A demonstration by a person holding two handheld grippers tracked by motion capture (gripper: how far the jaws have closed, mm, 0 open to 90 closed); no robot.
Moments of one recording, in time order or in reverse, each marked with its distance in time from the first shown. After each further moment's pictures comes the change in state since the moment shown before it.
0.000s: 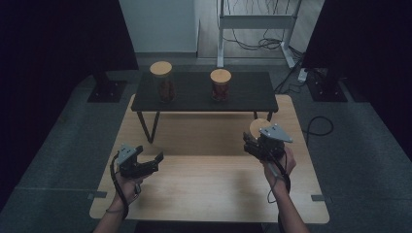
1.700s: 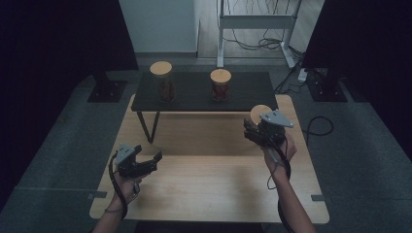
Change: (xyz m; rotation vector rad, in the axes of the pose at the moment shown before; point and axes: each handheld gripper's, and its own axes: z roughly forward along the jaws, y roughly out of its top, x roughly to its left) left arm 0.003 0.000 -0.001 -0.005 0.008 -0.004; right arm -0.006 0.031 0.012 -0.031 -0.018 -0.008
